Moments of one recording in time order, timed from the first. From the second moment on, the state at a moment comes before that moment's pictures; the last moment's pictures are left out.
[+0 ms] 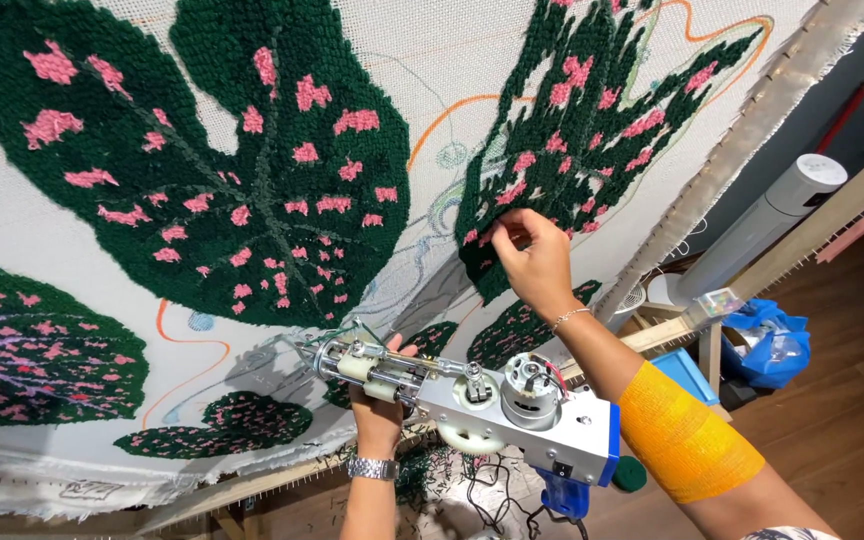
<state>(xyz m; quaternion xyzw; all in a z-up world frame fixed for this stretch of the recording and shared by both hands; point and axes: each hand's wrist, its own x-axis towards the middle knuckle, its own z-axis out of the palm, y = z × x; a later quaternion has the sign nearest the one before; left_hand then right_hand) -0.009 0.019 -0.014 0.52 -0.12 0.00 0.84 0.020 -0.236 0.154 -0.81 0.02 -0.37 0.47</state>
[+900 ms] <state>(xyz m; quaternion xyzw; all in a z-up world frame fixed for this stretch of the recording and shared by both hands) -0.011 0.025 0.001 0.47 -0.10 -0.01 0.88 0.017 -0.240 0.119 -0.78 0.02 -0.41 0.48</state>
